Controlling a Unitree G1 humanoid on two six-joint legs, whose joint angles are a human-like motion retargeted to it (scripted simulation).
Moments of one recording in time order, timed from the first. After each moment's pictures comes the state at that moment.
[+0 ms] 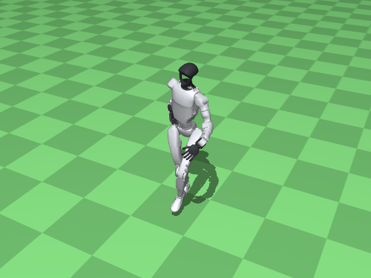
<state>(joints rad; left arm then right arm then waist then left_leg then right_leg) -0.13 0.63 0.32 0.36 0.45 -0.12 -1.00 0.78 -0.29 0.01 0.77 -0.06 -0.18 0.69 -0.20 -0.11 -0.38 -1.34 0.06 0.25 1.11 0.19 -0.06 -0.42 0.15 0.23 0.23 -0.32 -0.20</state>
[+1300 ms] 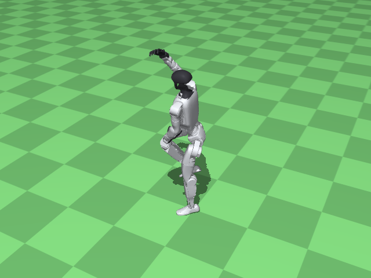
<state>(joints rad) -0.10 0.04 -0.31 0.96 -0.24 0.22 -1.20 -1.60 -0.87 0.31 0.24 0.97 -0.10 0.43 -0.25 0.18 -0.43 -0.66 0.25 0.30 0.16 0.07 0.01 -1.50 -0.05 -0.60 2.02 -0.49 0.26</state>
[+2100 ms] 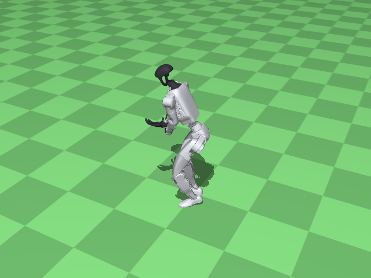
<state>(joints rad) -0.42 -0.19 -0.37 0.90 -0.68 0.04 -1.12 -0.38 0.13 0.69 0.43 1.54 0.11 0.67 -0.12 0.04 -0.09 -1.06 0.19 0.45 0.94 -0.30 0.04 -1.10 0.09 0.09 0.83 -0.45 0.03</state>
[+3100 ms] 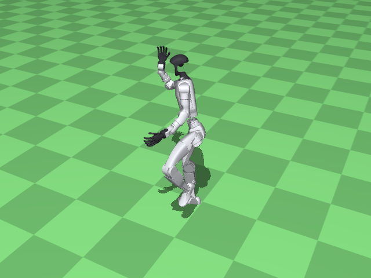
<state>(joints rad) -0.15 0.11 0.30 0.79 -0.47 -0.51 0.13 -1.00 -1.09 -0.11 -0.28 0.49 -0.52 -0.39 0.05 -0.02 -0.26 -1.27 0.79 0.52 1.76 0.13 -0.12 -0.67 -0.15 -0.07 0.34 -0.17 -0.19</state>
